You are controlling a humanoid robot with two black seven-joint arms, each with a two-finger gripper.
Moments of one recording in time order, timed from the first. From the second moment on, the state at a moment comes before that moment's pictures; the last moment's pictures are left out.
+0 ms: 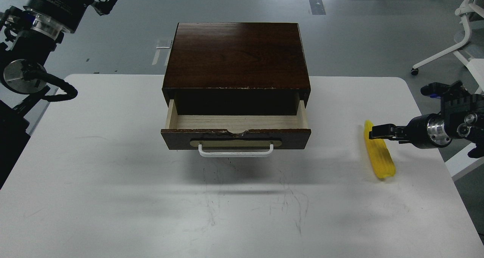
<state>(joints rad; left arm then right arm) -0.98 0.64 -0.58 -0.93 -0.19 -0.49 -0.49 1.17 -0.73 -0.38 0.92 -0.93 0.41 0.11</state>
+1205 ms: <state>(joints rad) -0.98 0.68 -0.57 -0.94 -0.18 -0.49 -0.49 1.69 -0.80 -0.37 1.05 -0.93 0.44 0.12</state>
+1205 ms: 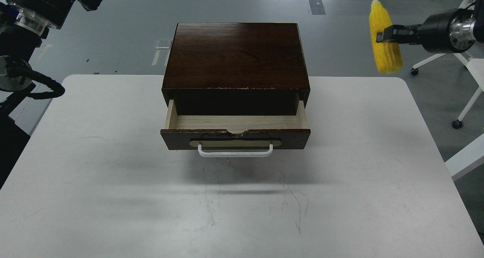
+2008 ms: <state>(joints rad) -0.99 0.73 -0.54 -0.94 -0.10 -0.49 -0.46 2.01 -0.32 -0.38 1.36 -1.57 0.43 0.18</state>
